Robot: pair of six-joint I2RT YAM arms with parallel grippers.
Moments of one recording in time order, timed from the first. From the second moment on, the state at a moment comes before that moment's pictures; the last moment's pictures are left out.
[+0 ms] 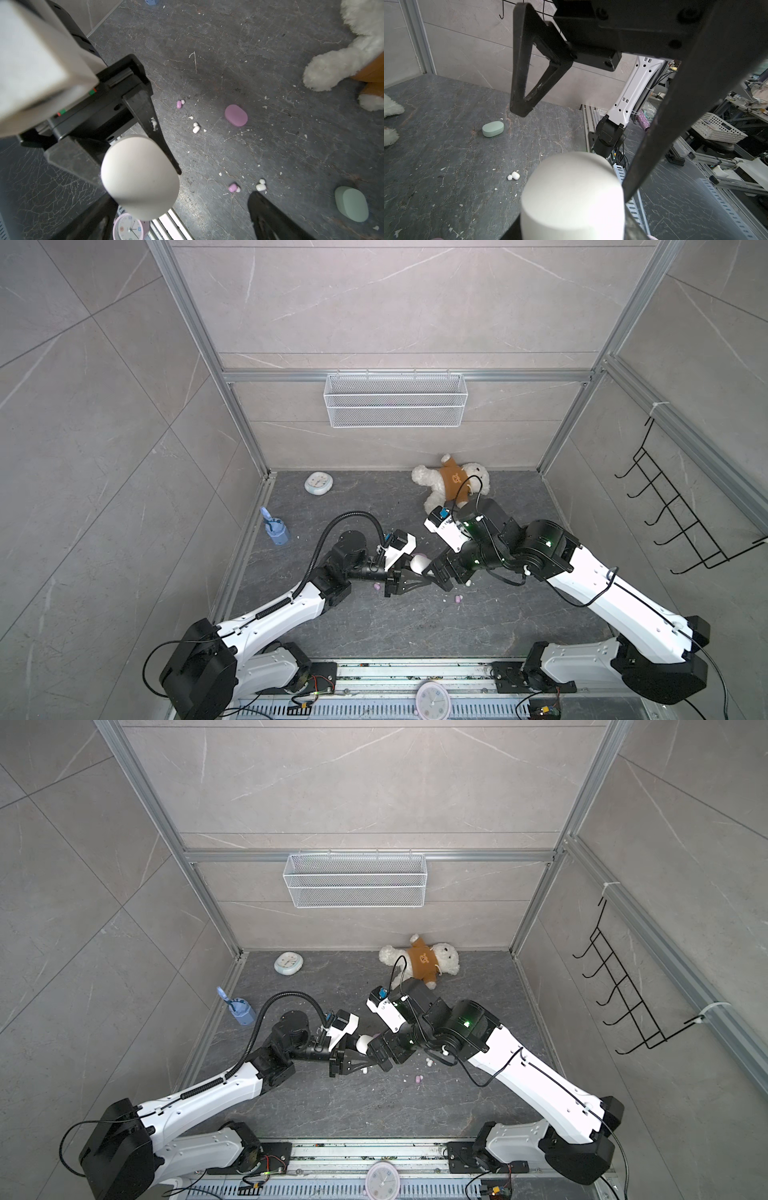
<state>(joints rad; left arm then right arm) -0.76 1.17 0.67 0.34 0.91 -0.11 0.89 1.30 1.55 -1.16 -0.07 0.14</state>
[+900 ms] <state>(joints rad) -0.76 1.16 0.66 0.35 0.91 -0.11 0.87 1.30 1.47 -1.02 -0.24 0.19</state>
